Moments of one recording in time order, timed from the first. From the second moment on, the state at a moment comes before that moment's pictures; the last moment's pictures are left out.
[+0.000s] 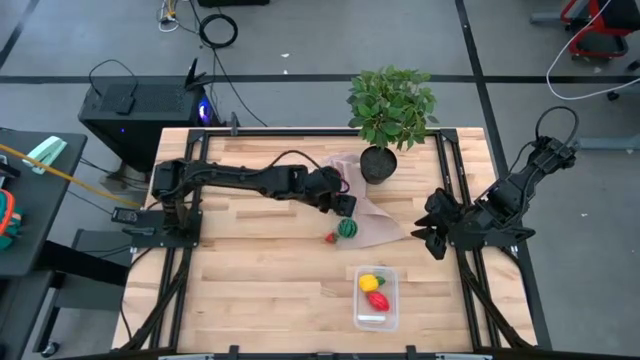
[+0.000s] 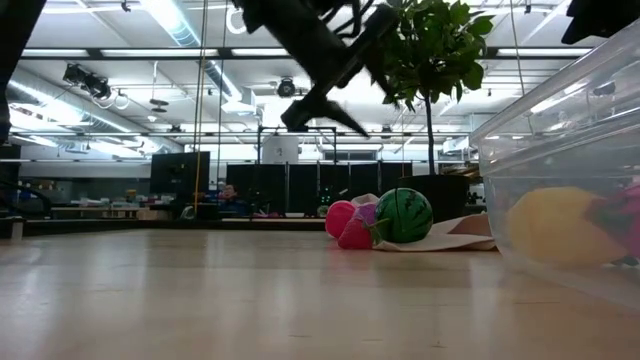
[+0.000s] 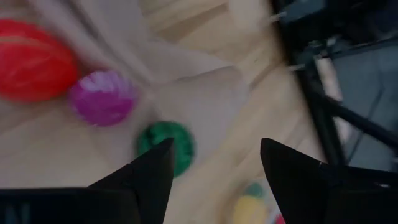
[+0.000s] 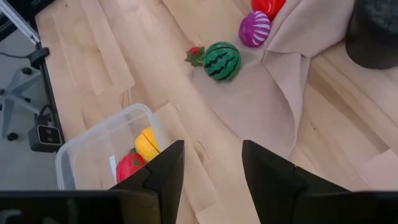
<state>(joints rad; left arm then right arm) 0.05 1.88 1.49 -0.37 0.00 -1.07 0.67 0.92 1.00 -1.12 0.47 1.13</state>
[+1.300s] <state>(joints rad) 0.03 2.27 2.07 -0.85 0.08 -0.91 0.67 0.92 1.00 -1.14 0.47 1.13</state>
